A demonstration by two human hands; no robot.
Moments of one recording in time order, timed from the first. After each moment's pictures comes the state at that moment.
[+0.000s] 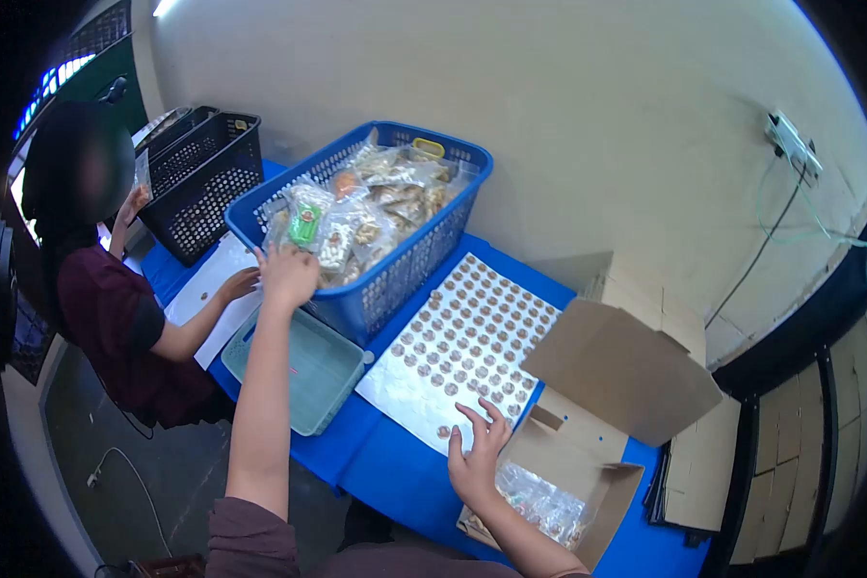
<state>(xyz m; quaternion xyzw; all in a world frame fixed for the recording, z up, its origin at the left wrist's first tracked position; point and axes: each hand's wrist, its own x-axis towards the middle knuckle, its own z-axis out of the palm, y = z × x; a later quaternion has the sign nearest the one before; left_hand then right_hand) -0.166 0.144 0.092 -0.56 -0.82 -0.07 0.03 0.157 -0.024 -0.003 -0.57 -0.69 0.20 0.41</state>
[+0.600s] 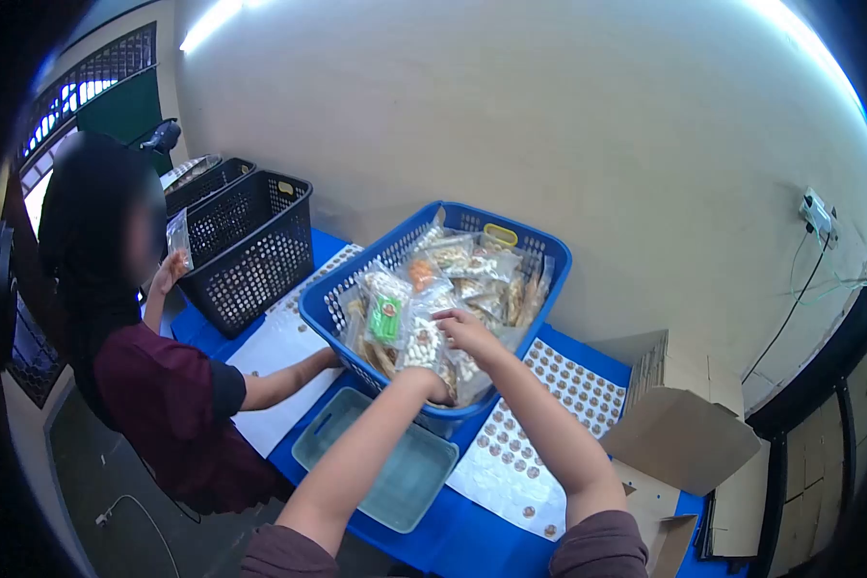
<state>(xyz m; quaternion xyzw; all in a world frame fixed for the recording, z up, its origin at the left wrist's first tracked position) -0.187 0.239 0.040 -0.73 -0.59 0.18 -0.28 -0.078 0.285 0.089 -0.43 -0.64 0.58 0.26</state>
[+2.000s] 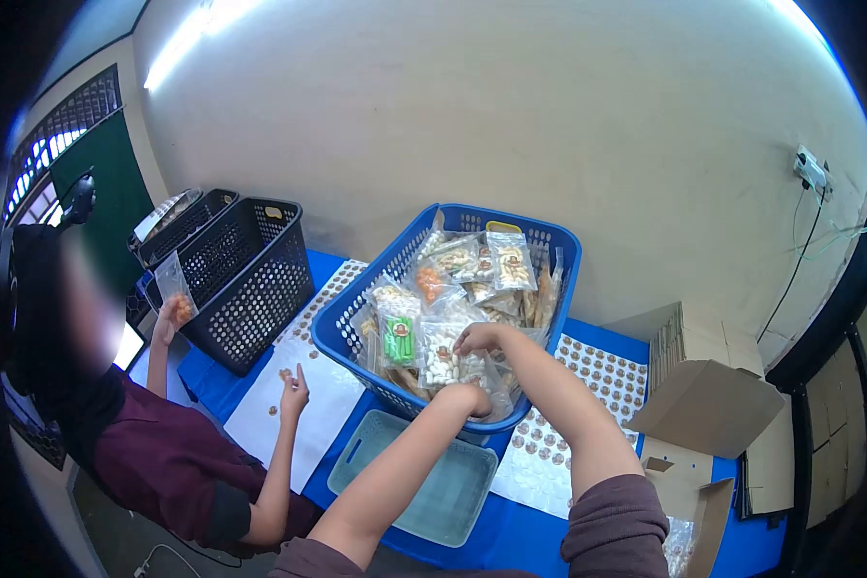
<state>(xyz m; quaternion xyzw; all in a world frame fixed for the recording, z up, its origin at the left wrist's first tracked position) -0.176 0.235 0.048 -0.76 -0.56 0.18 -0.29 -0.098 0.393 0.013 -0.44 -0.74 0.49 -0.12</state>
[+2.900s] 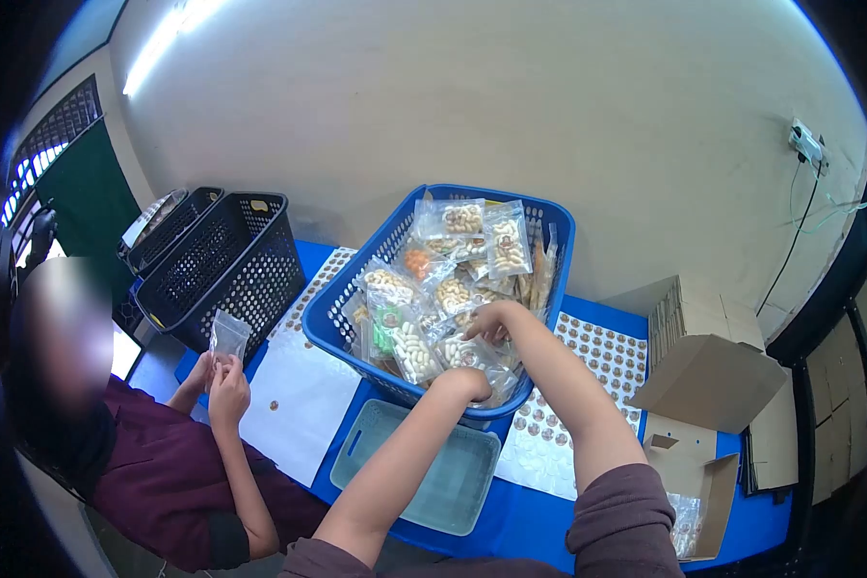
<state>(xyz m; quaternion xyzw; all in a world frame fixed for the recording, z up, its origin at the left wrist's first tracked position) -0.174 0.237 0.049 -0.76 -0.54 0.18 -0.30 -0.083 0.373 0.036 -0.59 -0.68 0.39 -0.17</state>
